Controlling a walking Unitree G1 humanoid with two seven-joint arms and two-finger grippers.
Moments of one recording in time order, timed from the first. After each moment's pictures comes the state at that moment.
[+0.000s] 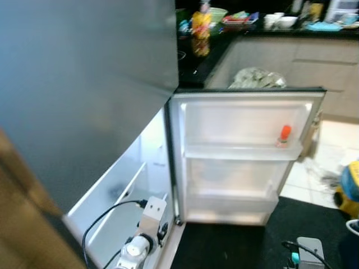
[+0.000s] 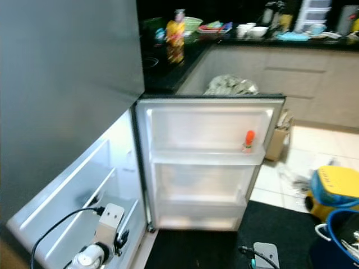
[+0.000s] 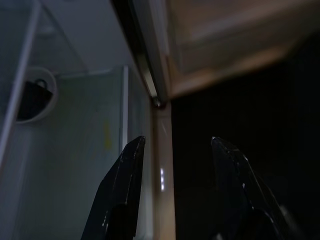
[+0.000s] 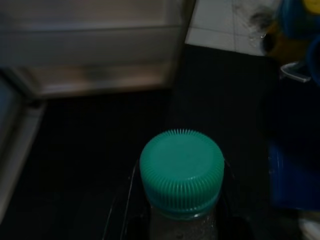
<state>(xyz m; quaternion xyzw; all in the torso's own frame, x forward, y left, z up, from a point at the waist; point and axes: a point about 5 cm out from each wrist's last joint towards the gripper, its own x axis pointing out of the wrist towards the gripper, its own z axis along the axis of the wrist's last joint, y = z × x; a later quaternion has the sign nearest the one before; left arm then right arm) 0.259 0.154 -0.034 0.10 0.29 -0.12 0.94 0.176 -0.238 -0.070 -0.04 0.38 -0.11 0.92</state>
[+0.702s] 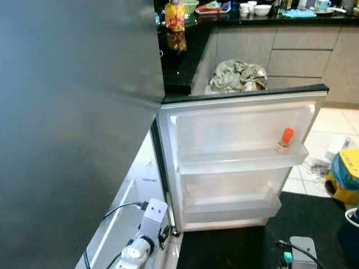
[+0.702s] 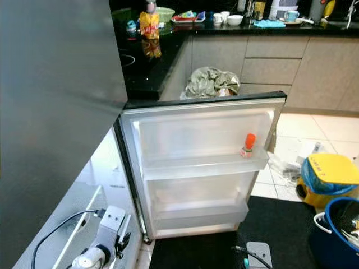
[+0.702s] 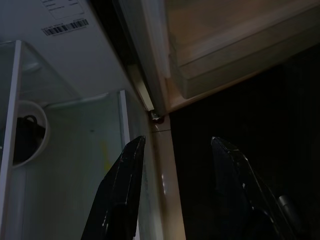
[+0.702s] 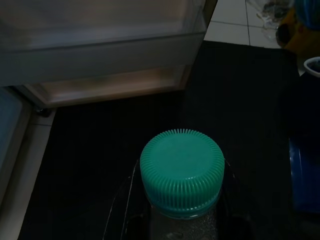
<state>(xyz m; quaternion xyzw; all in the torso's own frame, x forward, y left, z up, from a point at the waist) 0.262 0.145 -0.031 0.09 0.28 -0.13 0.95 0.179 -0.238 -0.068 -0.04 0.37 -0.10 0.92</state>
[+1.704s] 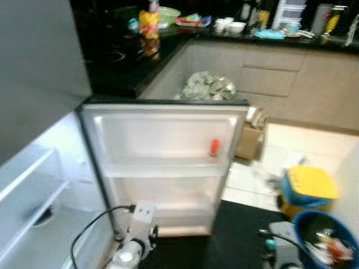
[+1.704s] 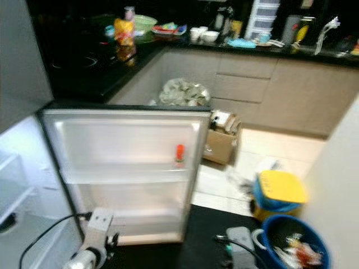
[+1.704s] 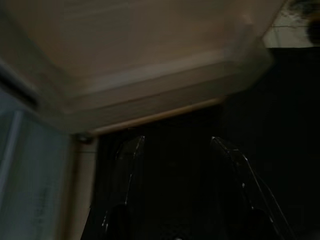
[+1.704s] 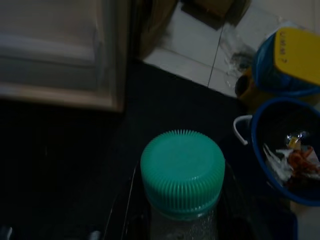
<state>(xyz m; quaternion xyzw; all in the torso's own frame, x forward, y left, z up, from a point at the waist) 0.256 0.166 -0.033 0.07 0.28 -0.06 0.96 0.217 -0.210 -0.056 -0.09 0.36 0.01 0.93</state>
